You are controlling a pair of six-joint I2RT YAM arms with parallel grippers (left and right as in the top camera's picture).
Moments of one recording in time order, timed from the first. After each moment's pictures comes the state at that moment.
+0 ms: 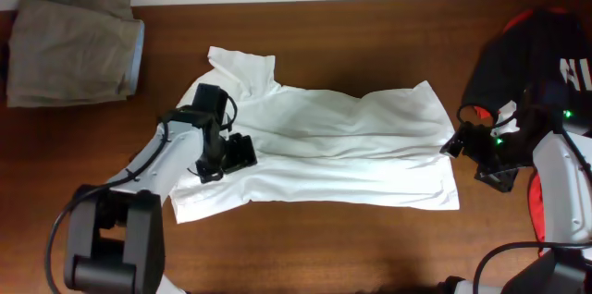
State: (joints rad) left arm -0.20 1.76 1.08 -0.81 0.21 -0.46; right arm -0.37 1.48 1.16 -1.17 -0.32 0.22
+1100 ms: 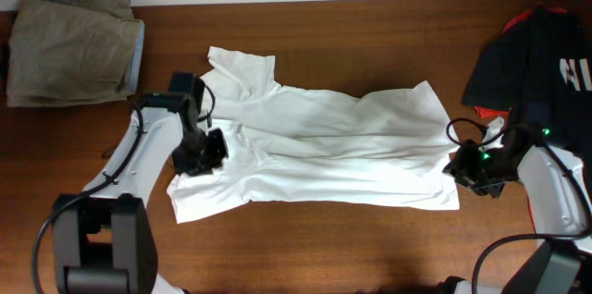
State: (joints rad) left arm -0.10 1.75 1.21 -1.07 0.17 -0.38; right arm -0.37 1.47 0.95 -0.97 -0.31 0.23
